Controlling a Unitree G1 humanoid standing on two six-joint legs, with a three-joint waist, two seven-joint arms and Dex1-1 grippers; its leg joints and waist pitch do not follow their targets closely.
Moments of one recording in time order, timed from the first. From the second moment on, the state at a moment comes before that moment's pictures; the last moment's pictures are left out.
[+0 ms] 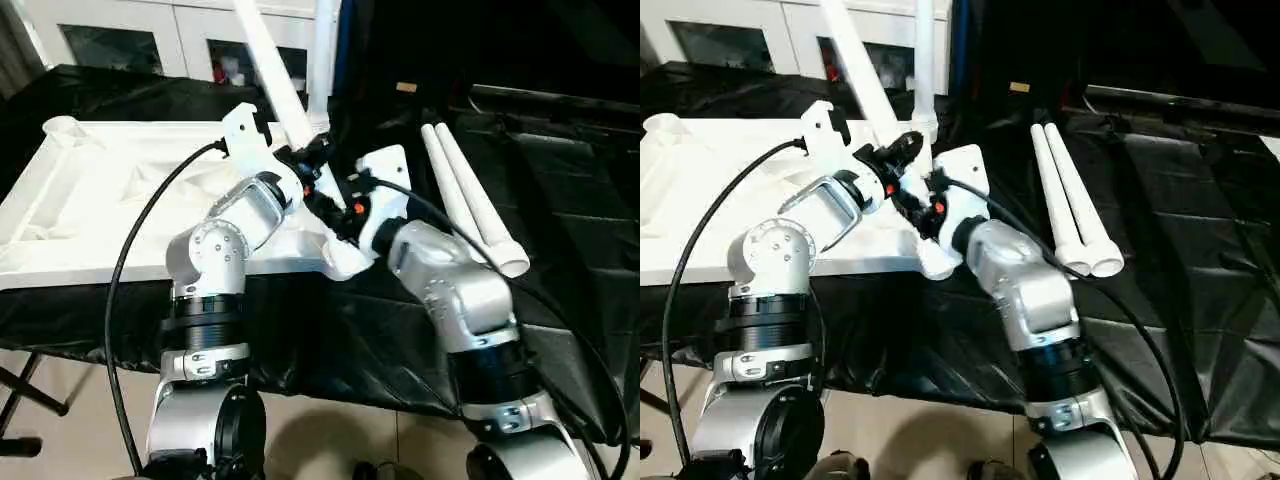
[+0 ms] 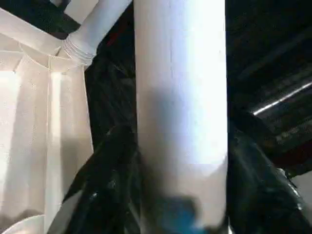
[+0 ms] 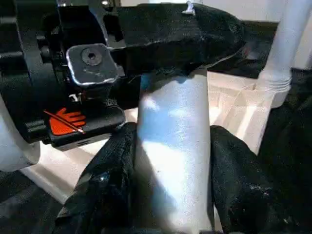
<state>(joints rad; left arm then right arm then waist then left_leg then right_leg) -0.79 -0.13 0.33 0.20 -0.53 0.73 0.02 -0.59 0.02 0.12 0.10 0.19 0.55 0.33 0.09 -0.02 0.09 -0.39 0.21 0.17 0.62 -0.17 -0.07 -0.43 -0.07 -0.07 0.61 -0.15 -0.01</state>
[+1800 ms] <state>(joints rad) -0.80 0.18 0.07 0.23 -0.73 0.77 -1.03 -0.67 -0.39 0.16 0.21 0.54 0.76 1.24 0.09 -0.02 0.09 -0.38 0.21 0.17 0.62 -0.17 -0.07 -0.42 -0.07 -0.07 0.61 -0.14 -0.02</state>
